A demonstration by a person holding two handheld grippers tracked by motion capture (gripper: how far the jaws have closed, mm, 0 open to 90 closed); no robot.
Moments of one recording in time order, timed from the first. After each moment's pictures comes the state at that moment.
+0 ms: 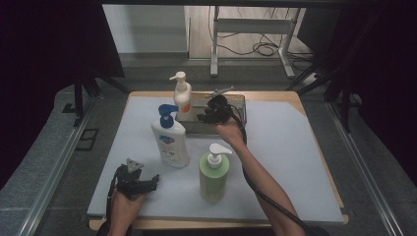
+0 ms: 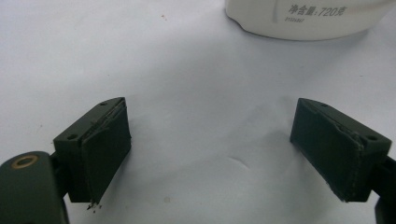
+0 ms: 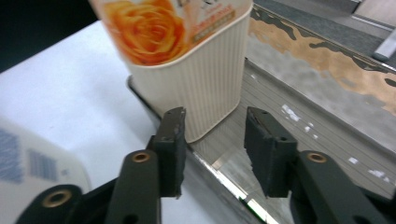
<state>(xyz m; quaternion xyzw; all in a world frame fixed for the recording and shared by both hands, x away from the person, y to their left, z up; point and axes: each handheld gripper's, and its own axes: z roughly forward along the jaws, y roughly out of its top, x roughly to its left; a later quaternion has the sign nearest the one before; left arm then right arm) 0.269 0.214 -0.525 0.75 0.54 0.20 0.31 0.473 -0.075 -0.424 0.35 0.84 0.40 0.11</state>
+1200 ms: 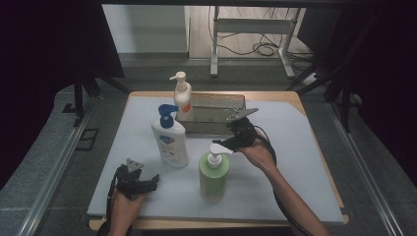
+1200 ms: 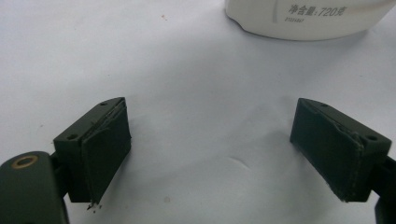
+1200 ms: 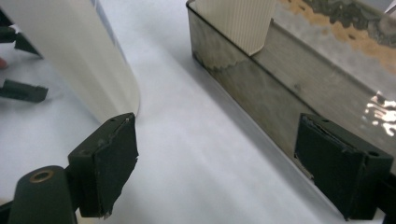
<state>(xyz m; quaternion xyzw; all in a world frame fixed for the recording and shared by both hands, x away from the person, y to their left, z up) 0.268 0.214 -0.525 0.75 0.54 0.20 0.31 0.396 -0.142 -0.424 0.28 0.86 0.40 0.11</state>
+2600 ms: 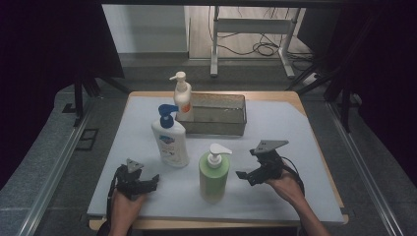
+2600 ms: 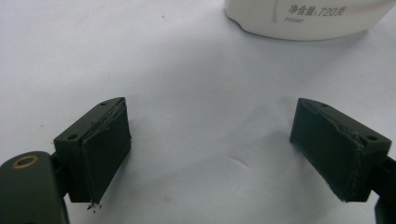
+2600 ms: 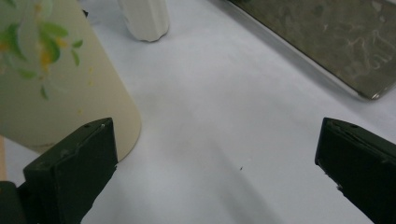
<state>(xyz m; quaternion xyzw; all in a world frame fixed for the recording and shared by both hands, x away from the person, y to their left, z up) 0.268 0.213 -0.525 0.75 0.54 0.20 0.31 0.324 -0.216 -0.464 0.27 0.86 0.42 0.09</state>
